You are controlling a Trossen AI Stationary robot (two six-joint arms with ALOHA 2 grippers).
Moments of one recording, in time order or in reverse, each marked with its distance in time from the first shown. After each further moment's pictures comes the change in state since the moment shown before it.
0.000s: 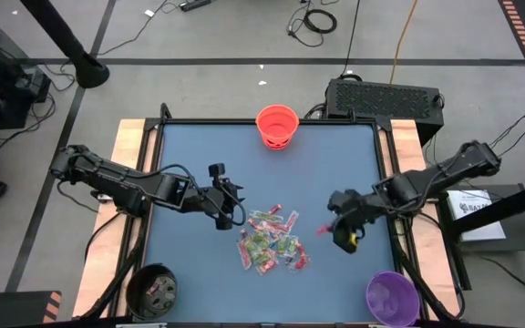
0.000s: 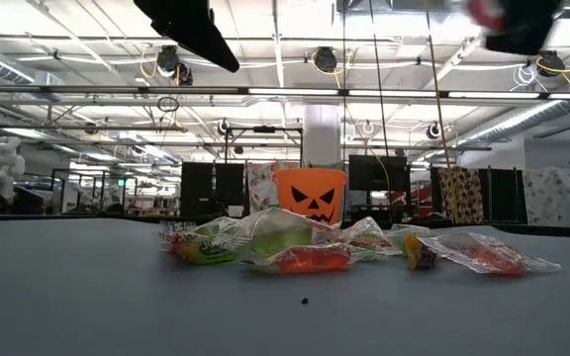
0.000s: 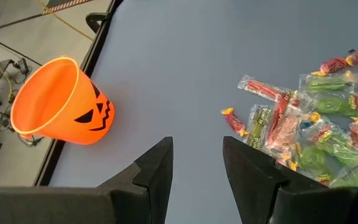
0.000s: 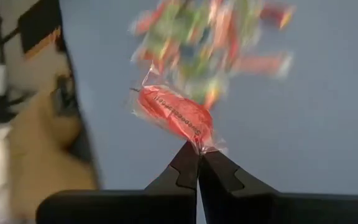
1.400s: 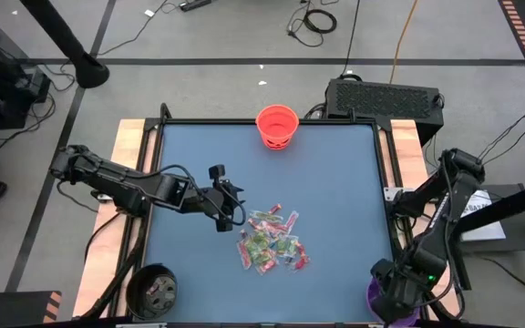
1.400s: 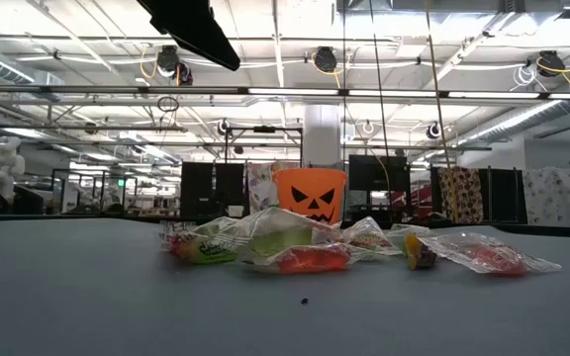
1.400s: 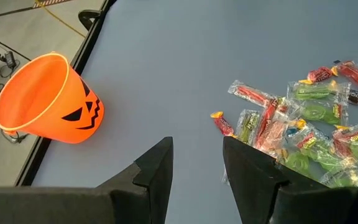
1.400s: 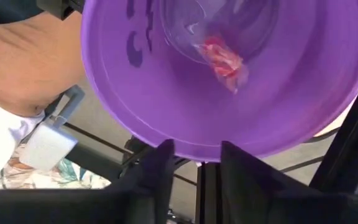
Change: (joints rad) left arm -0.007 0.000 0.000 0.009 0.025 -0.048; right arm 0.616 0.271 0.088 -0.063 -0.444 1.127
